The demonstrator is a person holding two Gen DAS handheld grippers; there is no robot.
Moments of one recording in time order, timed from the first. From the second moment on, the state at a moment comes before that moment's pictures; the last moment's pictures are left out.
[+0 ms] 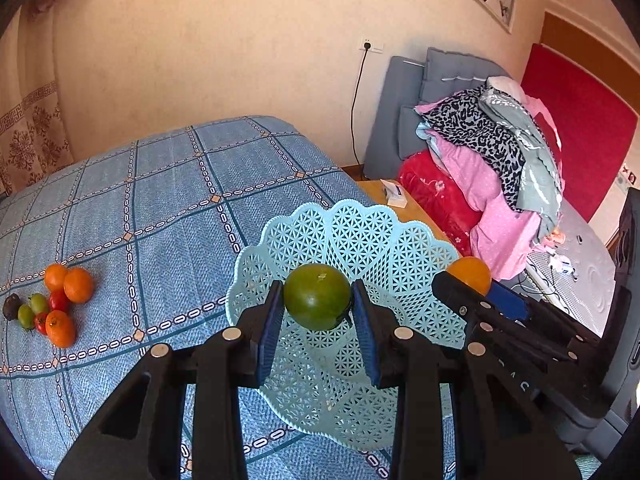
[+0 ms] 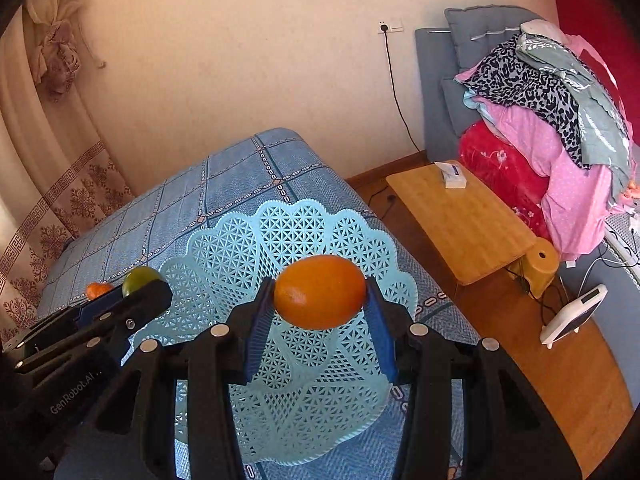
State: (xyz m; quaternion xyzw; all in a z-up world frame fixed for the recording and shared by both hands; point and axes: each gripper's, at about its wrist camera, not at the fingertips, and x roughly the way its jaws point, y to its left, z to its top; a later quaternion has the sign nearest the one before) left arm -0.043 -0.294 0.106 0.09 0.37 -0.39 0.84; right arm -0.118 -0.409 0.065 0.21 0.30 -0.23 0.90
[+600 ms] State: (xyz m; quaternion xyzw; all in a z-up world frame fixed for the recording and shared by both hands) left arm -0.033 -0.284 0.109 0.07 0.38 -0.36 0.85; right arm -0.121 -0.412 0.065 0.23 0.30 -0.24 0.90
